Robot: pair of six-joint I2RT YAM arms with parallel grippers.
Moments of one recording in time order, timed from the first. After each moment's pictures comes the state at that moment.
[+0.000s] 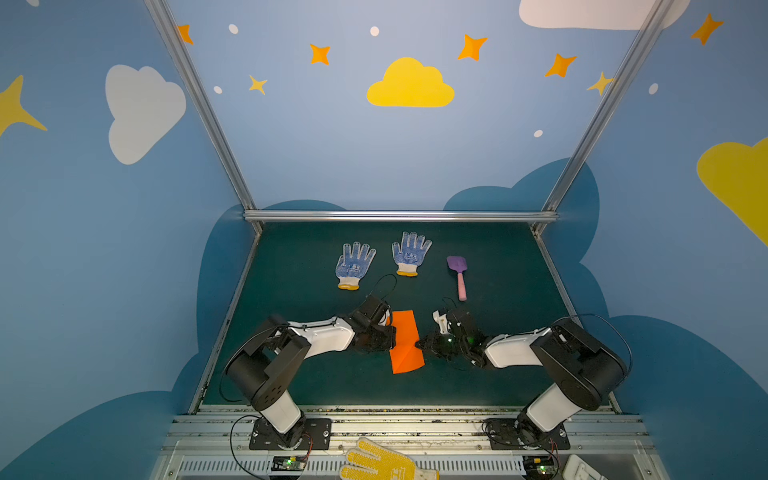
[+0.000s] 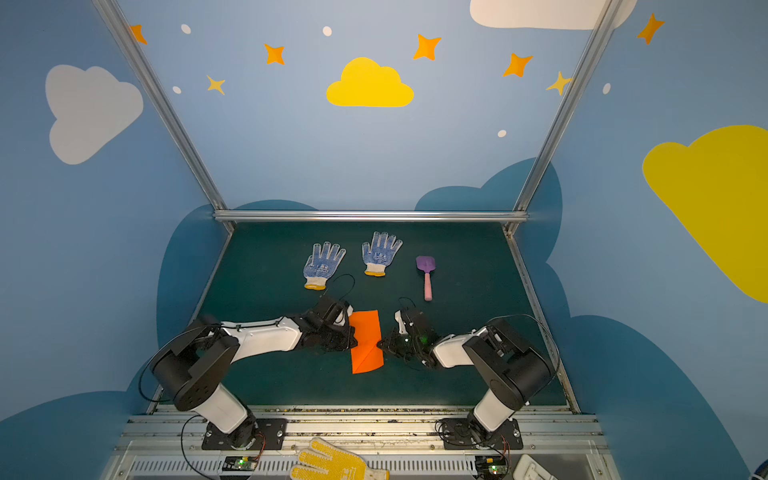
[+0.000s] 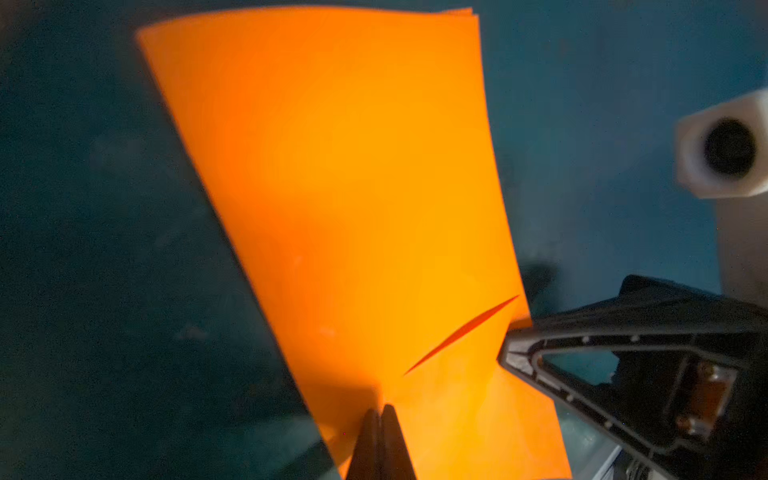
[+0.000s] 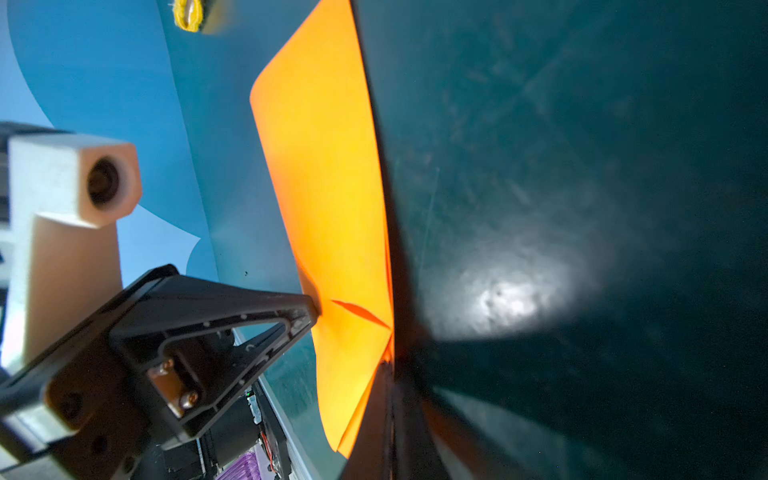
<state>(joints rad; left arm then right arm) -0.68 1.63 0.75 -0.17 0.31 -0.65 0.69 1.61 0.47 0.37 -0.43 1.04</state>
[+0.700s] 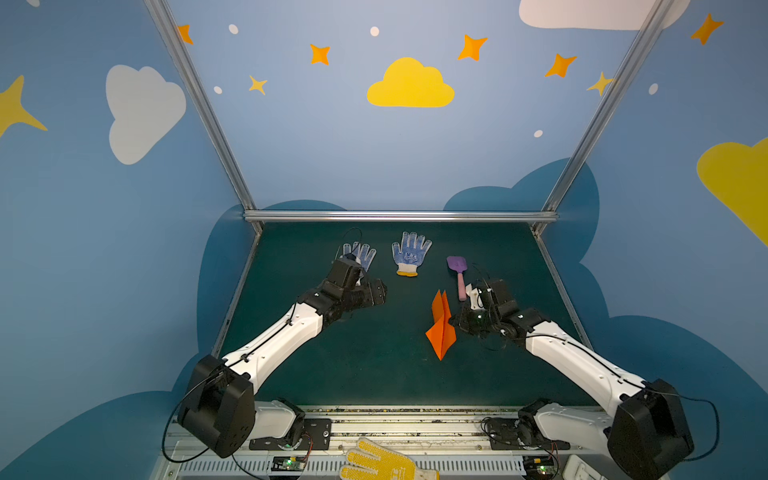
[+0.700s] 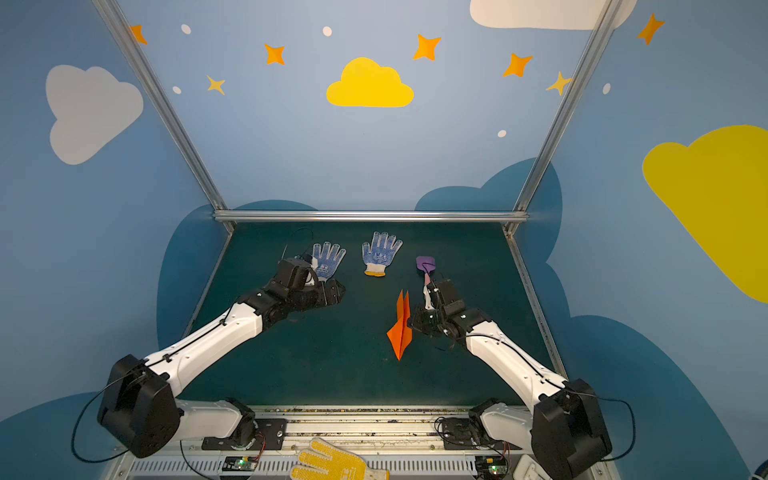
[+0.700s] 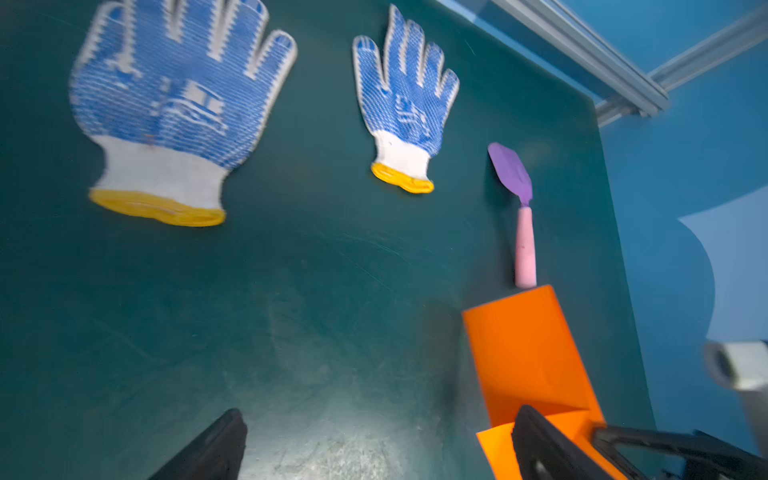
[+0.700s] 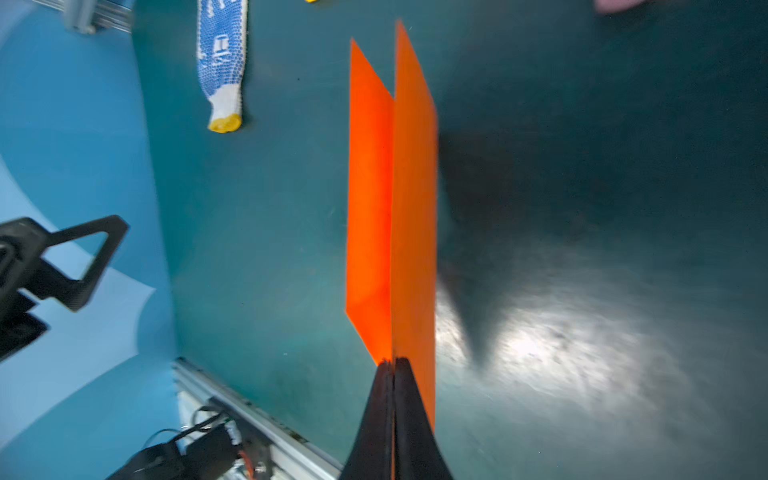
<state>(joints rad) -0.48 1.33 0.96 -0.39 0.07 -0.65 0.51 1.20 0.81 -0.54 -0.26 0.74</state>
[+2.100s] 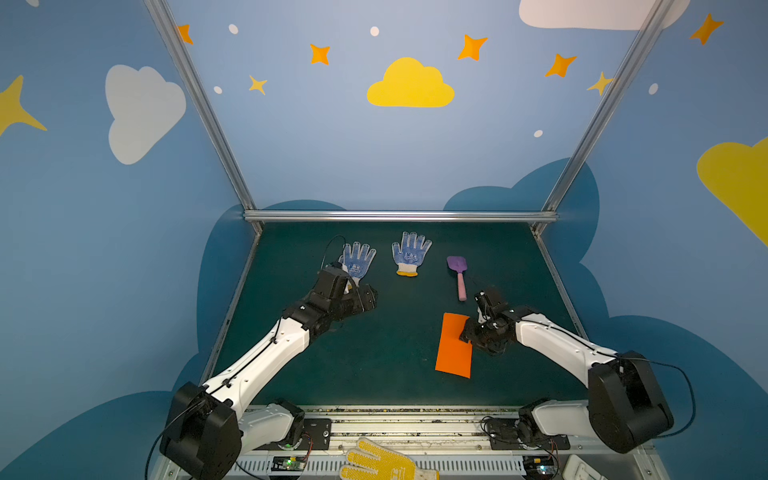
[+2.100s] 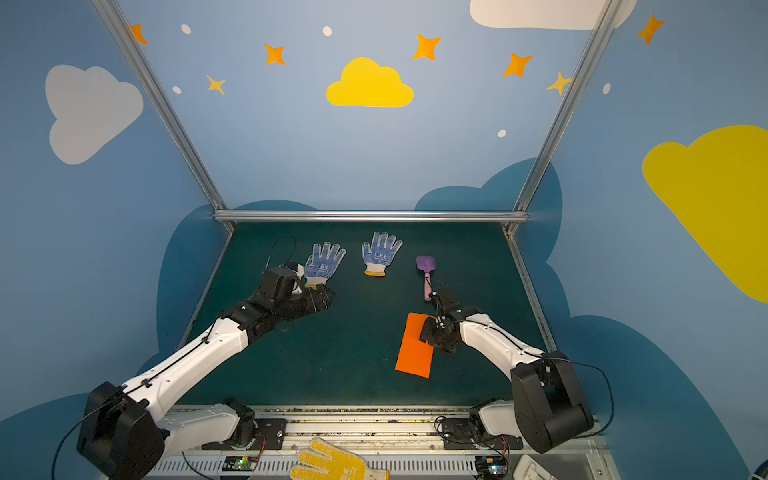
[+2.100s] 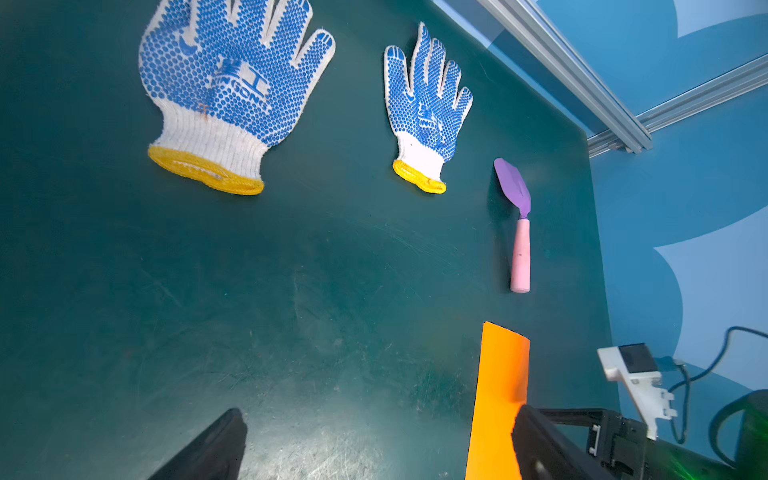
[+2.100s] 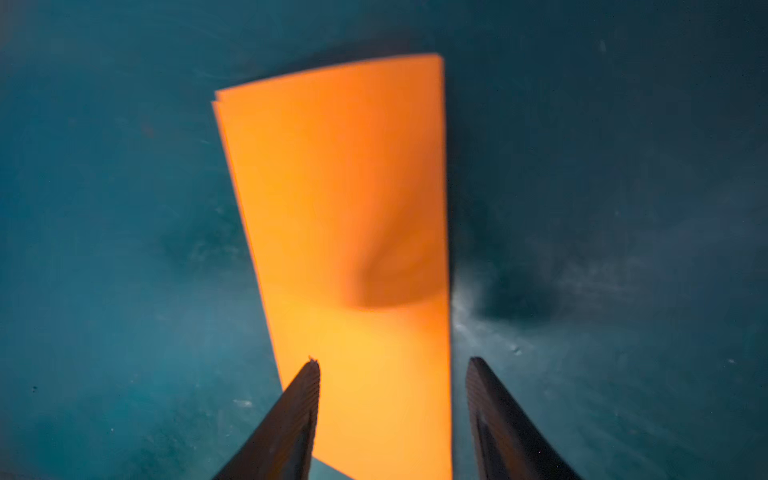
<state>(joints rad) -0.45 1.21 0.85 -0.39 0.10 -0.72 0.40 1.34 0.69 -0.63 -0.16 0.74</state>
